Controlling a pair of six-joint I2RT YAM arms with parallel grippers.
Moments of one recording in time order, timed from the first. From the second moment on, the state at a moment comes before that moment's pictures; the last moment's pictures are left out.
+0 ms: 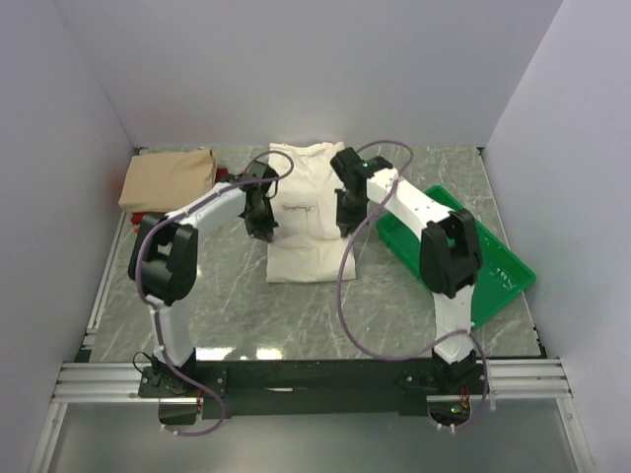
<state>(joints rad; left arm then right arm) -0.43 1.88 1.41 -0.77 -0.03 -0.67 0.52 1.97 1.68 -1.02 -0.02 0.56</state>
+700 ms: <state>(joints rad) -0.26 2.21 1.79 -0.72 0.08 -0.61 0.35 2.39 2.19 -1.07 -0.09 0.48</state>
